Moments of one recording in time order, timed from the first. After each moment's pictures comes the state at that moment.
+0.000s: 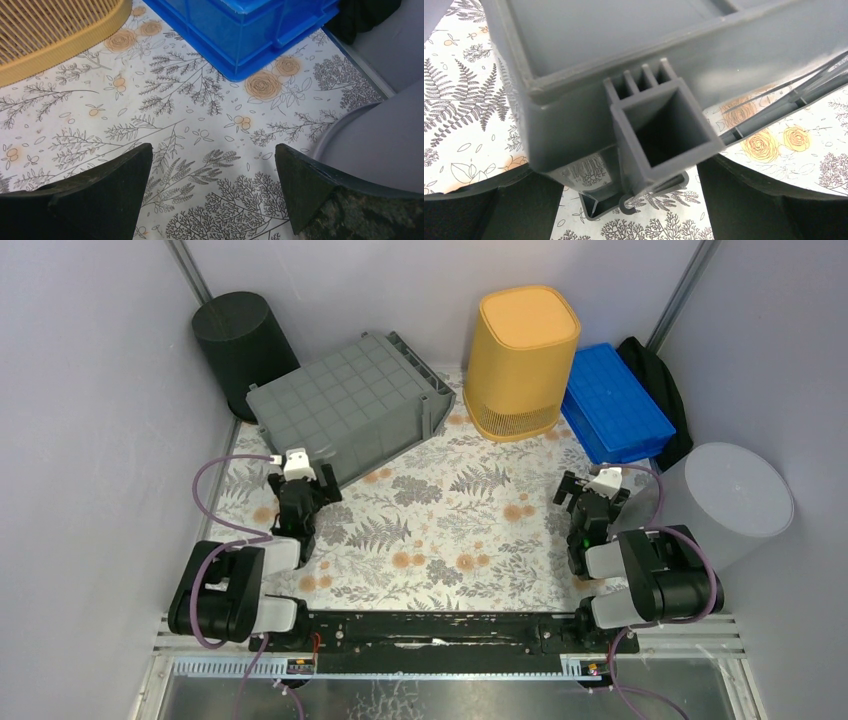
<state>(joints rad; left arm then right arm) -0.10 1.33 0.25 0.77 -0.26 -0.16 0.11 1.43 0.12 1.07 0.49 0.11</state>
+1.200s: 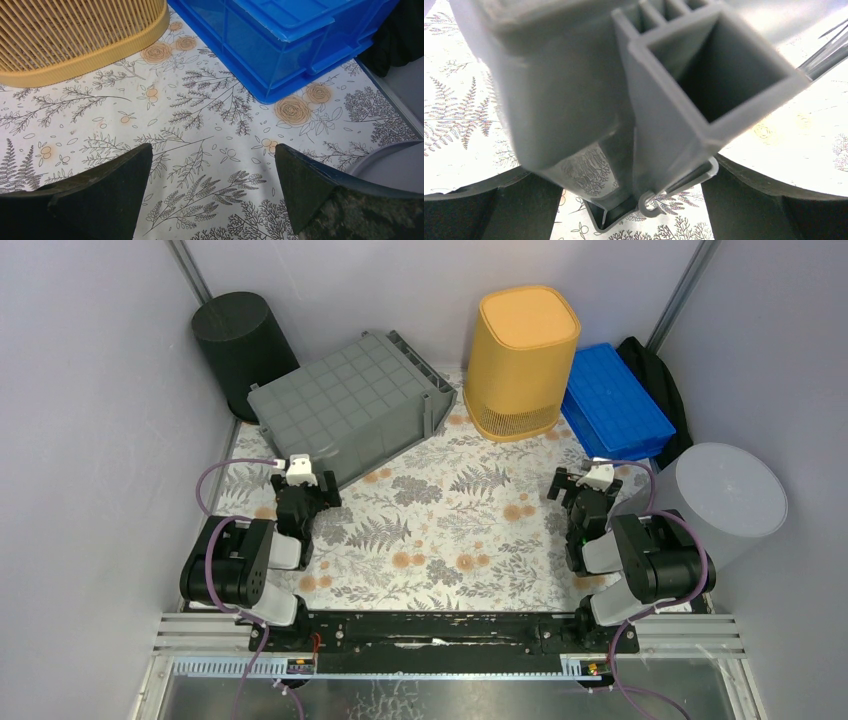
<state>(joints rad) -0.04 1.50 0.19 1.05 -0.11 -0.08 0.11 1.54 0.15 1.21 0.38 0.05</state>
